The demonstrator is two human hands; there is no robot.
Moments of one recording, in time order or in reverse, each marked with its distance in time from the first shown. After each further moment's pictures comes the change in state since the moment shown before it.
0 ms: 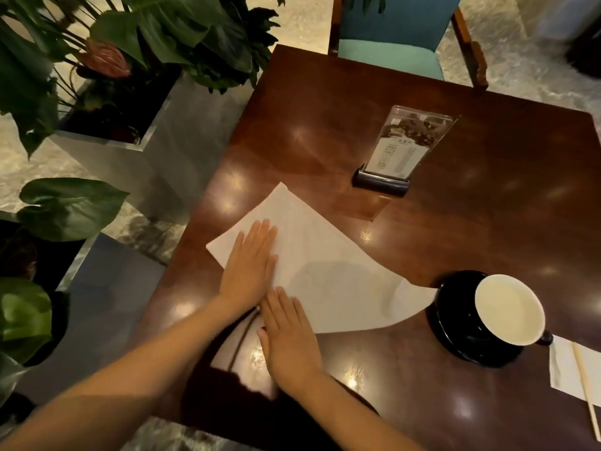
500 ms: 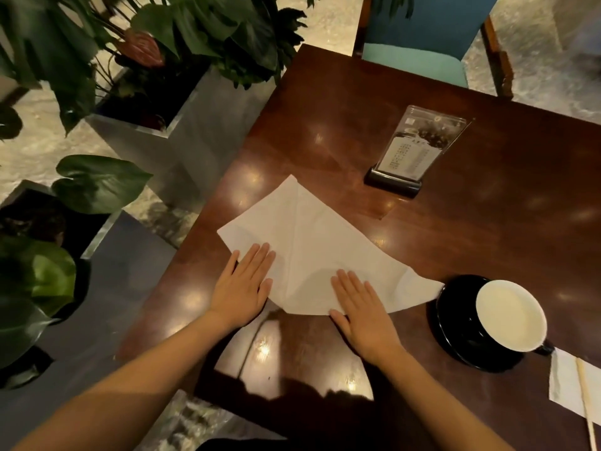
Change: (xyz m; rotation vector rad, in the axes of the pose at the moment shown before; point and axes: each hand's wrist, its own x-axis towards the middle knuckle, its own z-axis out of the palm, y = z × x) left_hand -0.064 -0.004 0.007 0.212 -0.176 -0.068; right_hand -0.021 0.135 0.006 -0.013 -0.030 -0.066
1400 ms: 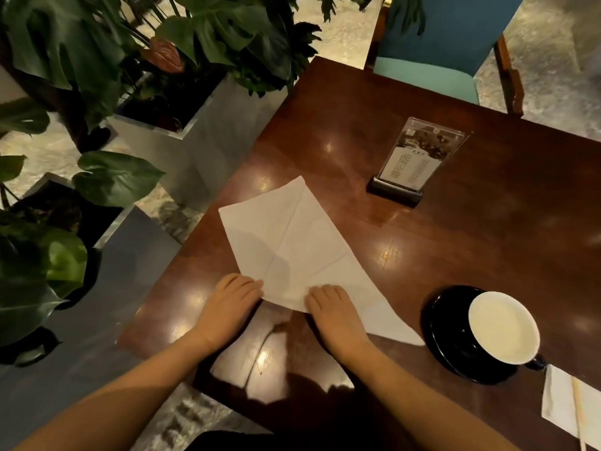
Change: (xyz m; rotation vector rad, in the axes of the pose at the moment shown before) left_hand -0.038 0.007 -0.011 -0.070 0.372 0.207; right_hand 0.017 -0.040 -0.020 -0.200 0.189 -0.273
